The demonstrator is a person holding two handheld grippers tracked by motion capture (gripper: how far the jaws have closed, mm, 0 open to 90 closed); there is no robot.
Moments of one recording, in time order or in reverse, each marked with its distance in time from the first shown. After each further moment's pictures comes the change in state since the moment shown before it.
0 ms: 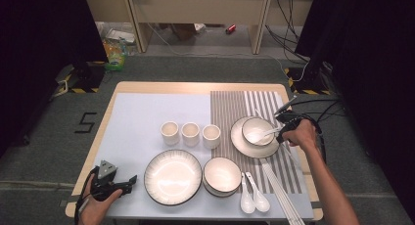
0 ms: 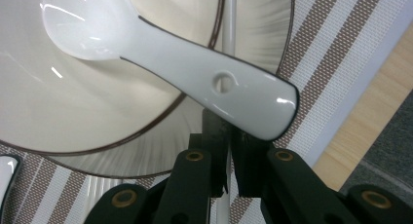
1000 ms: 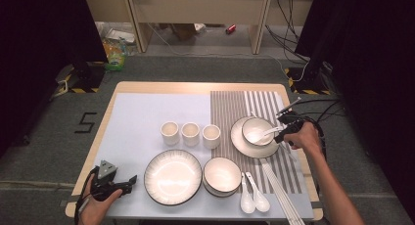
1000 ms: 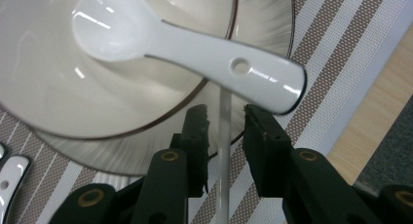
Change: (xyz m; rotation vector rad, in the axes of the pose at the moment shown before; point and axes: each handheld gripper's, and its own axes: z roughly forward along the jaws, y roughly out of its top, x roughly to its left) left arm 0.000 0.000 0.000 0.002 0.000 0.001; right arm 0.003 -0.014 -0.007 -0.115 0.017 -0.029
